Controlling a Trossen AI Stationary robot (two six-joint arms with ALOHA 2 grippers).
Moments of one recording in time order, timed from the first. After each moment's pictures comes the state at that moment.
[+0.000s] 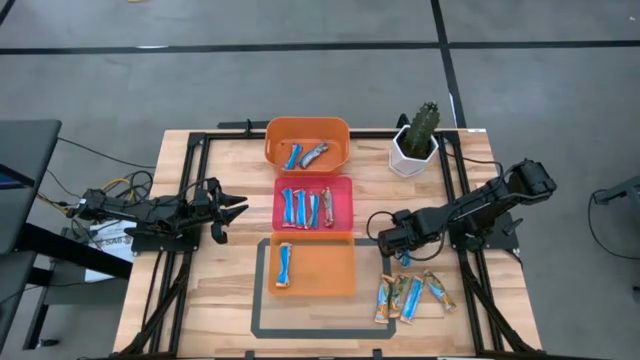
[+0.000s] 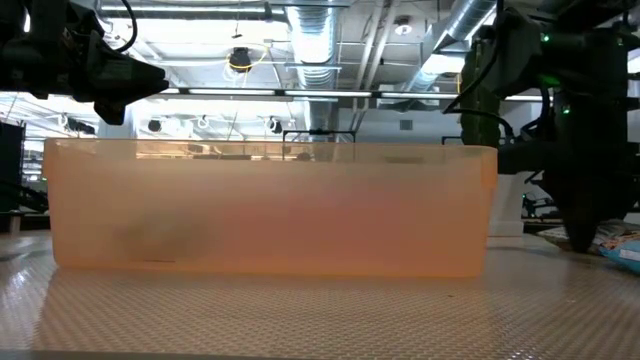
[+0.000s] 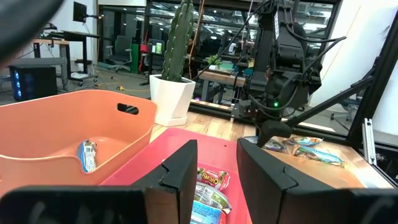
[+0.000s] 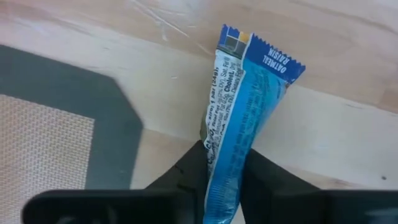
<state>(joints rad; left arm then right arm) -0.20 0.02 0.01 0.09 -0.45 -0.13 0.27 1.51 0.68 -0.73 0.03 1.51</state>
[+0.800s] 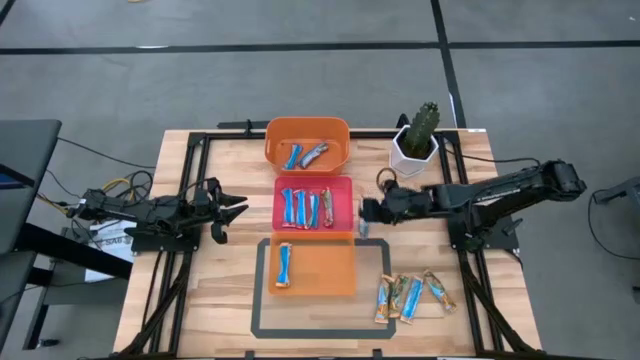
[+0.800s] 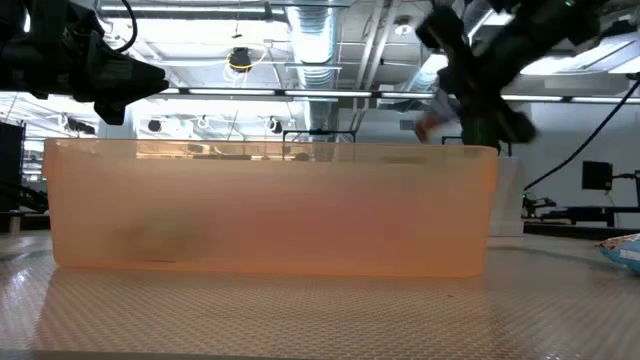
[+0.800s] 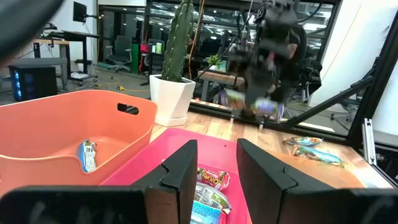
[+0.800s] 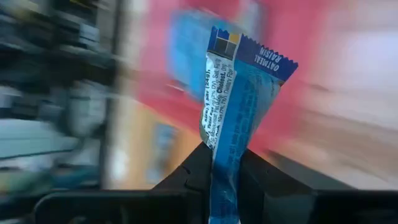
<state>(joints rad) -0.20 0.02 0.01 0.09 -0.45 -0.13 0.07 1.19 0.68 -0.14 0.16 1.37</state>
